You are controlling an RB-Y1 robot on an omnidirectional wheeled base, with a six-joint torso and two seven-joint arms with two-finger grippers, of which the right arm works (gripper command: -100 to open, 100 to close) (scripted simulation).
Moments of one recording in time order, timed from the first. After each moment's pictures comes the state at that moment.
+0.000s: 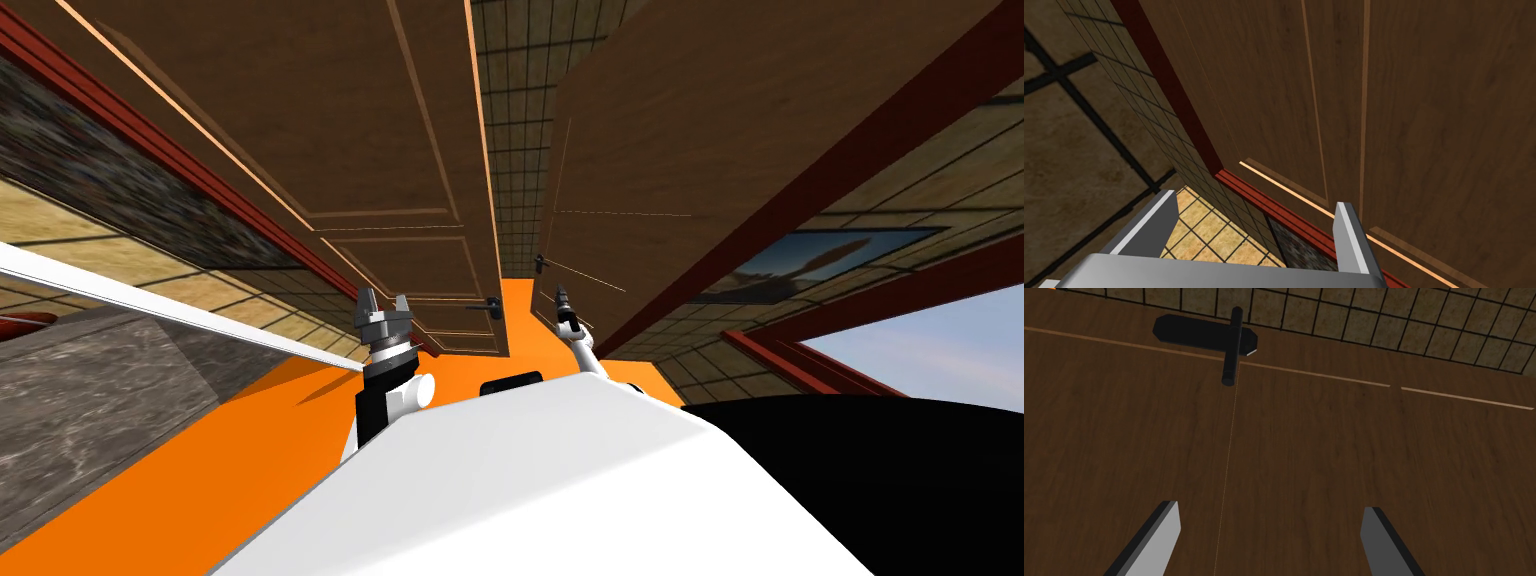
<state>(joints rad) -0.17 -0.10 -0.30 -1.13 0.00 -0.37 0.08</state>
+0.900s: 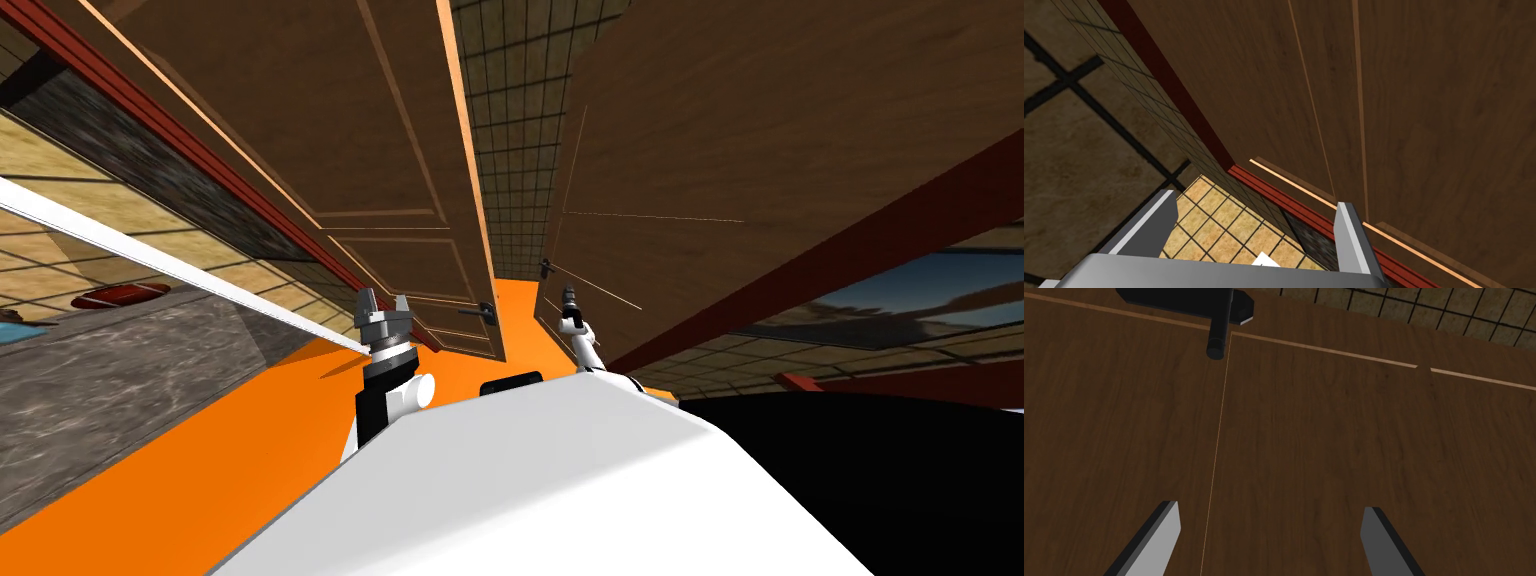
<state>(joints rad) -0.26 -0.09 -0.47 -1.03 0.02 -0.41 0.15</state>
